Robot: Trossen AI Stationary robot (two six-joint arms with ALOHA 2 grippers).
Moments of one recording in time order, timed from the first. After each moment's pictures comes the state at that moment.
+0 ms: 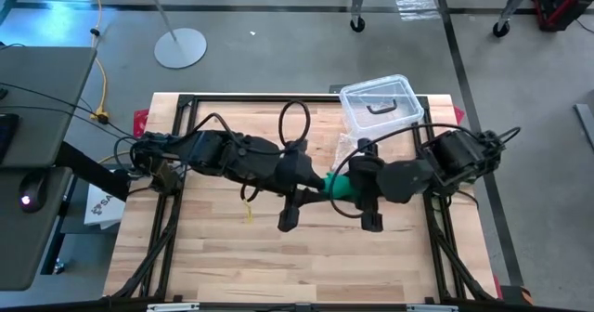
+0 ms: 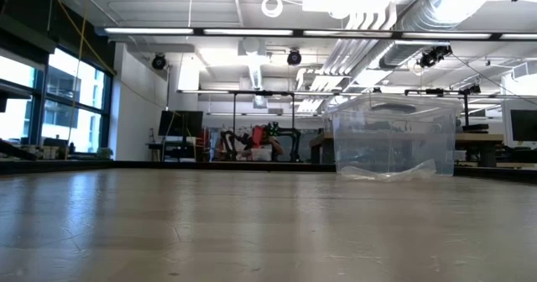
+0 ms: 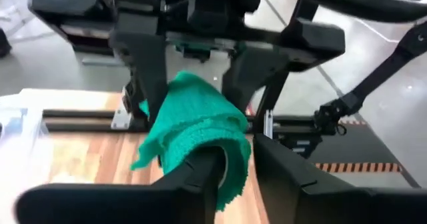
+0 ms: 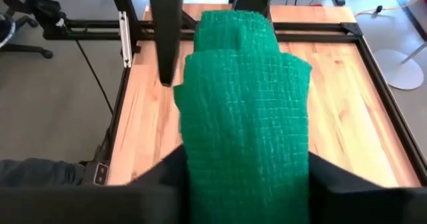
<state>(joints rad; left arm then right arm) -0.31 1.88 2.36 -0.83 -0.15 -0.20 0.46 1.74 2.35 -1.36 0.38 0.29</state>
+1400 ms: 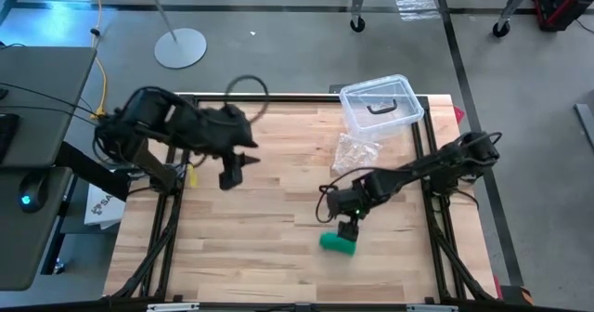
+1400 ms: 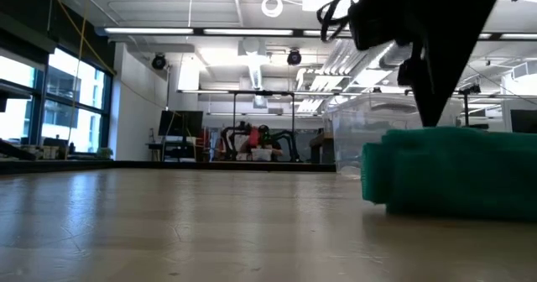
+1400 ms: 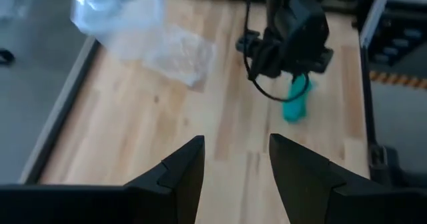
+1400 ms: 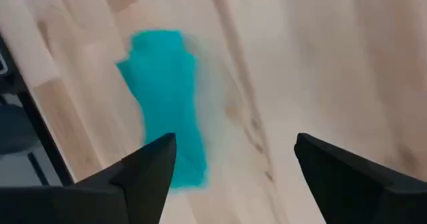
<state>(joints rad) -0.22 1.65 2.36 -1.55 -0.28 -0.30 0.29 1.66 1.14 -0.77 -0.18 0.67</state>
